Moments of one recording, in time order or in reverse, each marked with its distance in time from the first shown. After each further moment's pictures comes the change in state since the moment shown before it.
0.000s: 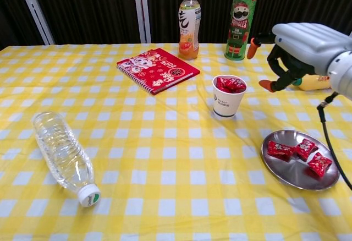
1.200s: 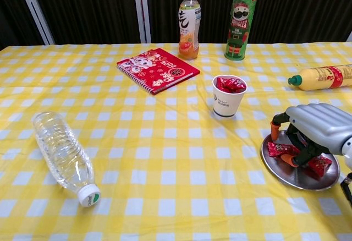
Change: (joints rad) left arm 0.005 0.001 -0.010 -0.001 0.001 -0.020 0.004; right arm -0.108 -0.130 -0.140 0.194 0.050 -0.068 0.015
